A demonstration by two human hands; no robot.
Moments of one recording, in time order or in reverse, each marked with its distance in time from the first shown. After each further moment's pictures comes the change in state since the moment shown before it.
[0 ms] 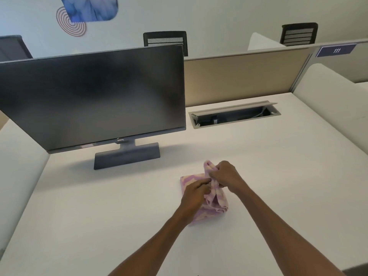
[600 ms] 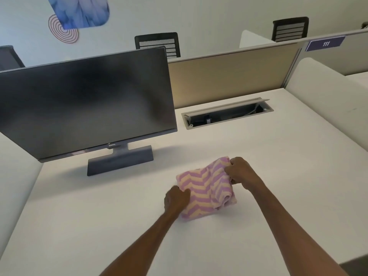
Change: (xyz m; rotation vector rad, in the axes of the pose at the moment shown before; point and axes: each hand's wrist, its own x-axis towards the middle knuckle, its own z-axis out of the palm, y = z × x) left_hand 0.036 -0.031 -0.015 0.533 0.301 -0.262; right_hand 0.007 0.034 -0.056 0.155 0.038 0.055
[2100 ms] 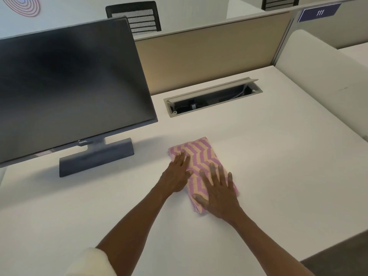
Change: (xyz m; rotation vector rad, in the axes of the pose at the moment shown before) left_hand 0.077 0.037 0.030 0.711 -0.199 0.740; right_hand 0.000 0.126 0.069 -0.953 0.146 -0.495
